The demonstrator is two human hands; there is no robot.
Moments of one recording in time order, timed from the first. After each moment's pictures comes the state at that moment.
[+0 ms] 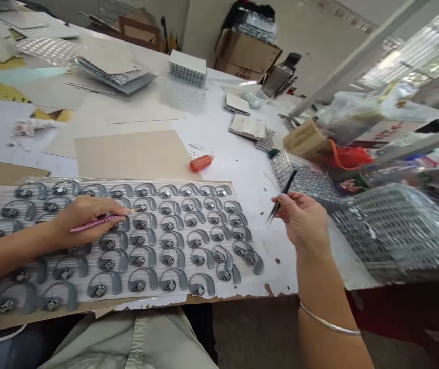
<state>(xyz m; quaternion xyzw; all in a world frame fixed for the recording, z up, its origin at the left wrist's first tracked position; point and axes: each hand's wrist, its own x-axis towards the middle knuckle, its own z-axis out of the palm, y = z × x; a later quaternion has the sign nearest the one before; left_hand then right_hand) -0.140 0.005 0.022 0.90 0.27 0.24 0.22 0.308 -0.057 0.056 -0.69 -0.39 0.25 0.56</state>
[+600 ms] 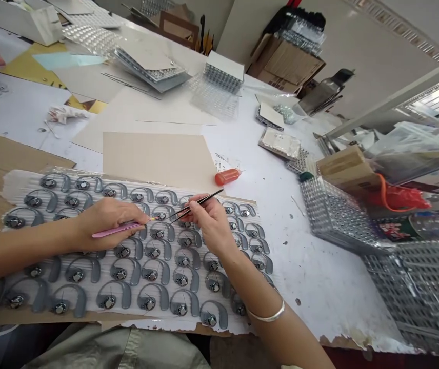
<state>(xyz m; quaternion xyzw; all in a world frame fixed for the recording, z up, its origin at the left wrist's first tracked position) -0.140 0.007 0.019 0.90 0.24 0.27 0.25 0.104 -0.005 0.029 -0.55 -0.41 0.57 0.45</state>
